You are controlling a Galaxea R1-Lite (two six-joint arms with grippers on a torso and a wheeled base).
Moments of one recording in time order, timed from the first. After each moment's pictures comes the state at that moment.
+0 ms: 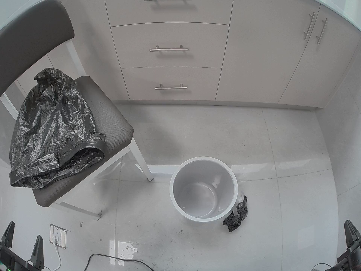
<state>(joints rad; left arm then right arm) 0.00 0.02 -0.02 0.00 0.02 -0.01 0.00 0.02 -0.02 0.01 0.00 -0.01</state>
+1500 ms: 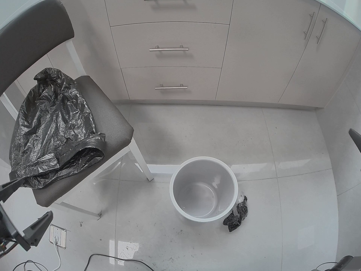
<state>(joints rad) -0.17 0.58 -0.36 -0.06 -0.20 0.20 0.10 0.84 -0.41 -0.55 0.13 0.19</state>
